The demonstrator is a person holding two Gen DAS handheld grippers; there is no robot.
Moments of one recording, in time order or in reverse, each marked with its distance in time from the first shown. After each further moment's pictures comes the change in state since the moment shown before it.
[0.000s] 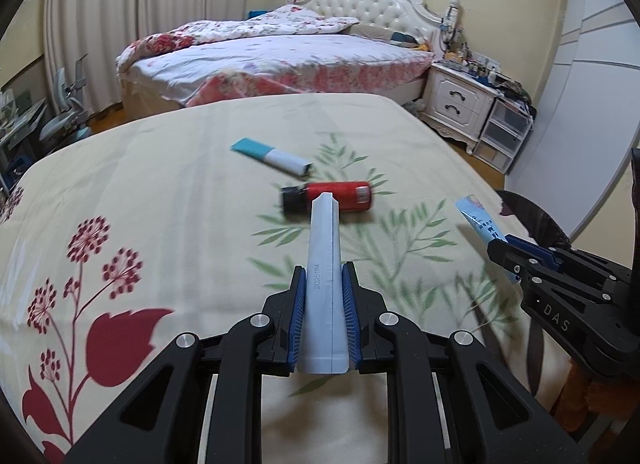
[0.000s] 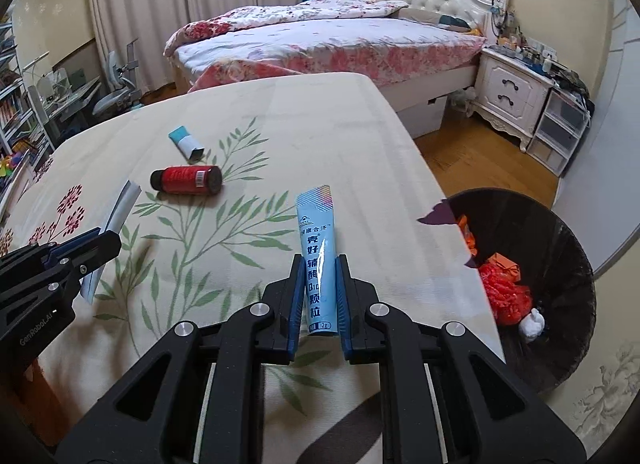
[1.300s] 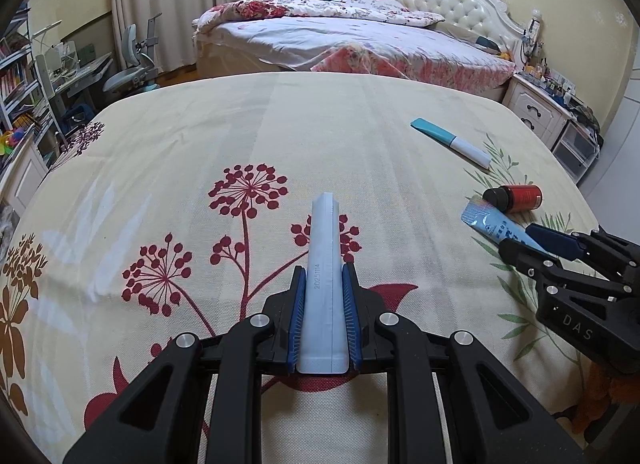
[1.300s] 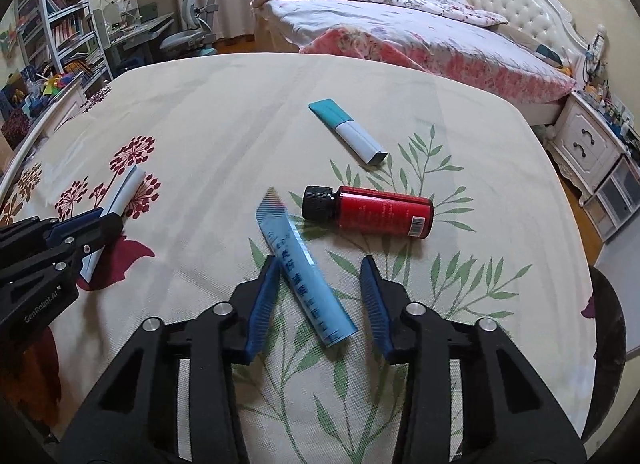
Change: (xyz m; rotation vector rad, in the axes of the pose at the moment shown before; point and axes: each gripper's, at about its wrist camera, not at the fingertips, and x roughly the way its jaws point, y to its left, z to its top) left arm -0.017 0.130 -0.023 -0.174 0.065 0.209; right arm 0.036 0.137 0.018 -0.302 0.097 0.167
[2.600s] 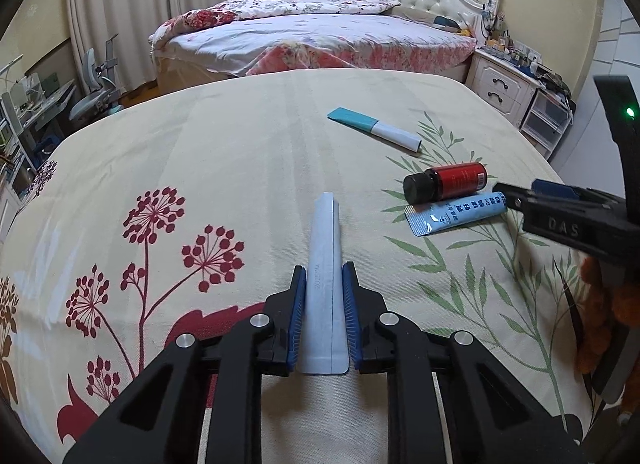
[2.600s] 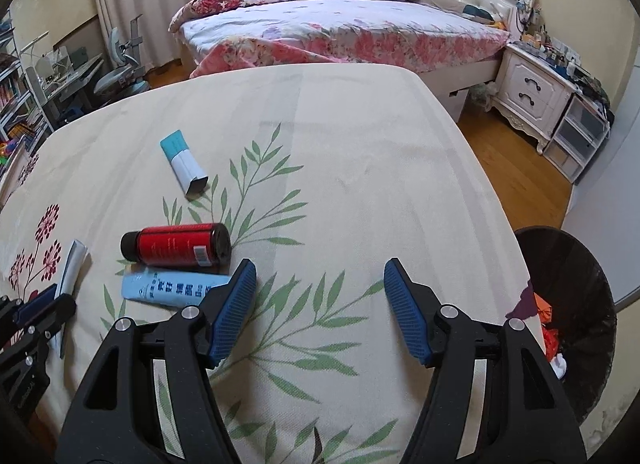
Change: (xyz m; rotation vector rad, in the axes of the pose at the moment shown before) left arm 0.008 -0.055 0.003 0.121 0.013 -0.069; right arm 0.006 -0.096 -0.002 0.224 0.005 -0.127
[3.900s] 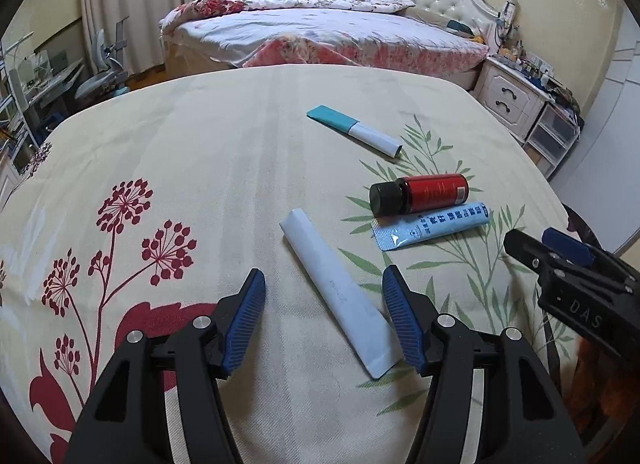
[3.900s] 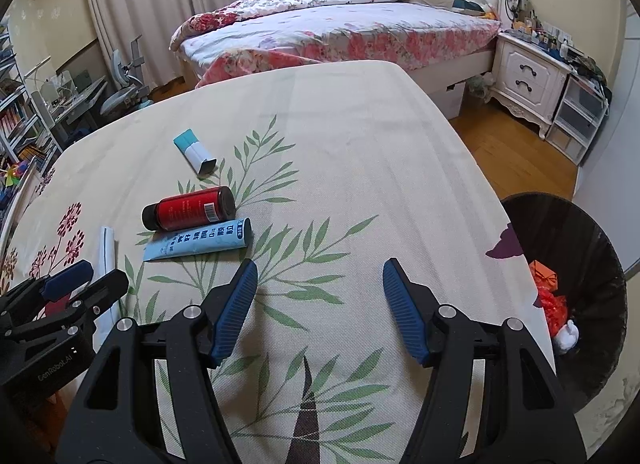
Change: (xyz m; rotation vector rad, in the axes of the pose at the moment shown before) left arm 0.008 -0.029 0.010 -0.070 0.020 -0.002; right arm -0.017 -0.014 -0.021 0.085 -0.040 0.049
